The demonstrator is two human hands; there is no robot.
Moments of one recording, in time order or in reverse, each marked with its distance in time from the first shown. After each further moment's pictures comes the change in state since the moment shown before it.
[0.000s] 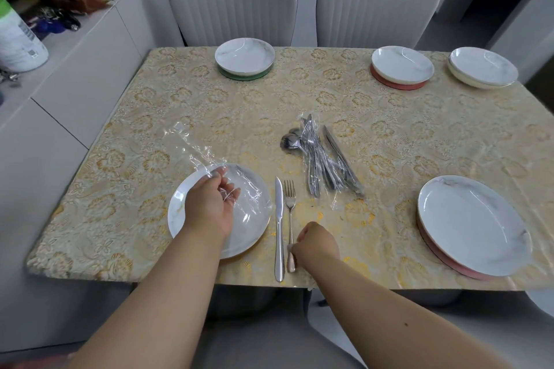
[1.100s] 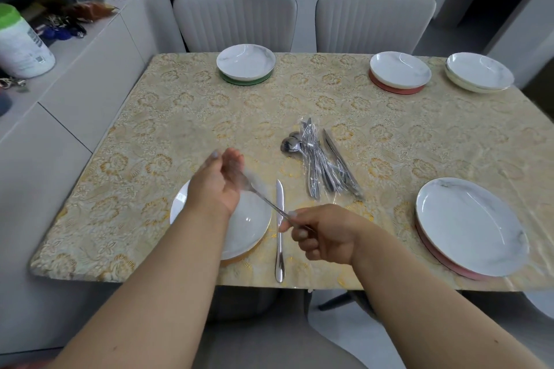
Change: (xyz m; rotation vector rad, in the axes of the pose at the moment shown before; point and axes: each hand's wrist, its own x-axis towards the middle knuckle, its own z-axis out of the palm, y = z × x) left_hand 0.008 0.023 0.023 -0.371 -0.123 -0.089; right_hand -0.047 -0.030 -0.087 0.732 -0.711 -0.008
